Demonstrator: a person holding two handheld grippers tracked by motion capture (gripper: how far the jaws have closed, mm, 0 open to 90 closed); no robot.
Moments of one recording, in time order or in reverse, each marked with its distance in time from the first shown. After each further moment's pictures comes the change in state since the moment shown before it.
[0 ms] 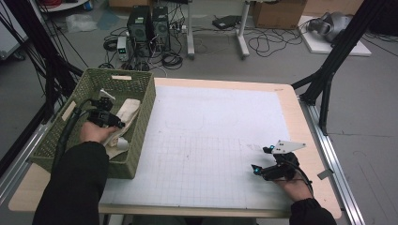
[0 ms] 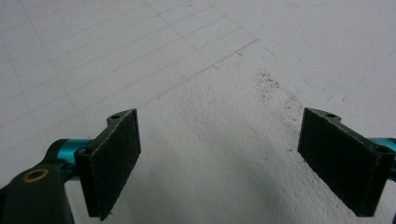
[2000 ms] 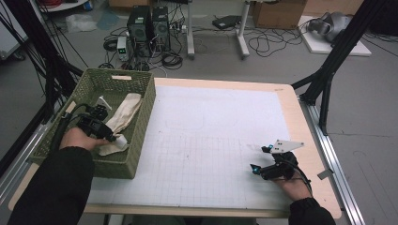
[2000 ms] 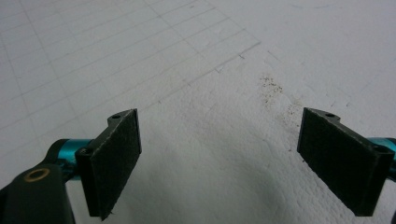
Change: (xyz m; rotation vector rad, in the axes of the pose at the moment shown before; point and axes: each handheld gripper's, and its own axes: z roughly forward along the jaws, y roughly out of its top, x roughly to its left) left arm -0.008 -0.025 -0.034 0.168 0.054 0.133; right arm 0.000 0.003 0.003 0.004 0.007 -0.008
